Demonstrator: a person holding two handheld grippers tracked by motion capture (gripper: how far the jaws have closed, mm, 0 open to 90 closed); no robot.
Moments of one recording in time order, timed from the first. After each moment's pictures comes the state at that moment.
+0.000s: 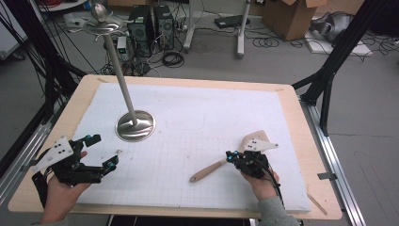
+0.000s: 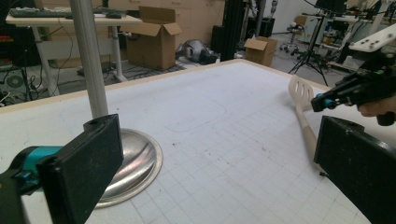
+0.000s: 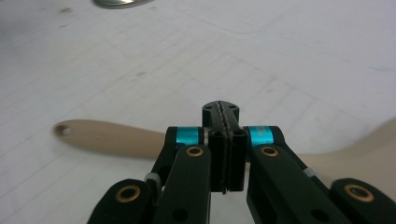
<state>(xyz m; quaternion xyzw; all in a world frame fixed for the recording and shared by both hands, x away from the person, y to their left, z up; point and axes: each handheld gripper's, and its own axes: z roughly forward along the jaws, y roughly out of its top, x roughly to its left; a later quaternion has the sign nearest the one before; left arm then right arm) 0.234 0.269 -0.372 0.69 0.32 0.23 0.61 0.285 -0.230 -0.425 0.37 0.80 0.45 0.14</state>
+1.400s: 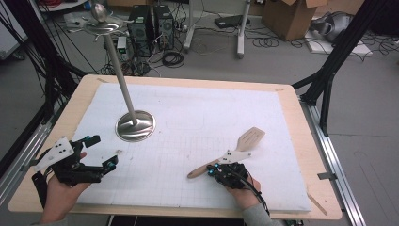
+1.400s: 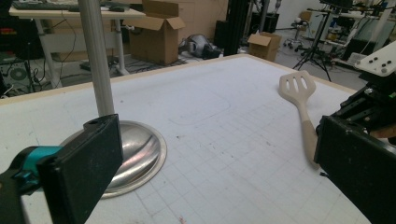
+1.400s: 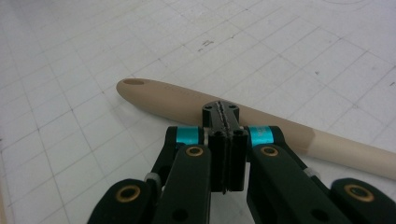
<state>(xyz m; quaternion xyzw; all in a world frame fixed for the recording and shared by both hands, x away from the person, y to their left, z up) 0.236 0.272 -0.376 0.69 0.33 0.23 0.60 0.267 -0.176 -0.445 0.32 0.84 0.42 0.11</state>
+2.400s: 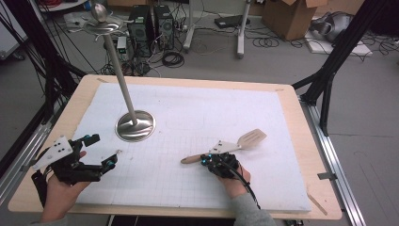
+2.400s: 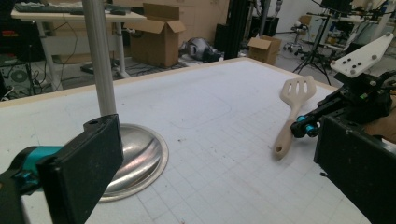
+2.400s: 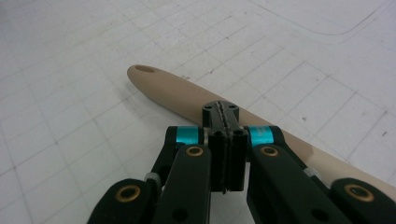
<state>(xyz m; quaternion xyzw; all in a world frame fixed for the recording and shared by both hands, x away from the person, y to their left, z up) 0.238 0.274 -0.375 0.69 0.33 0.23 0.61 0.295 -0.151 -0.446 0.33 0.84 0.41 0.14</state>
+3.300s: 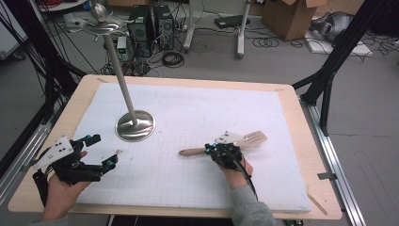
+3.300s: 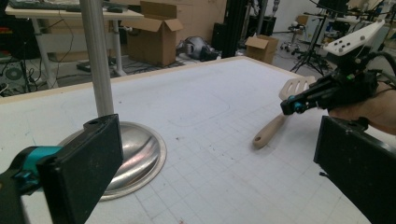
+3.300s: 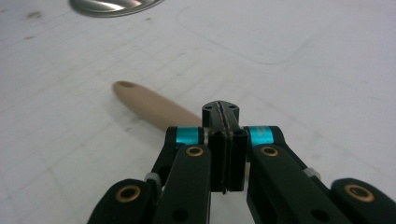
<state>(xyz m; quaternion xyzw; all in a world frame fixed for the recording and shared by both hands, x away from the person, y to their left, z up) 0.240 0.274 -0.378 0.69 0.33 0.22 0.61 0.316 -0.164 -0.433 0.37 0.80 0.43 0.17</state>
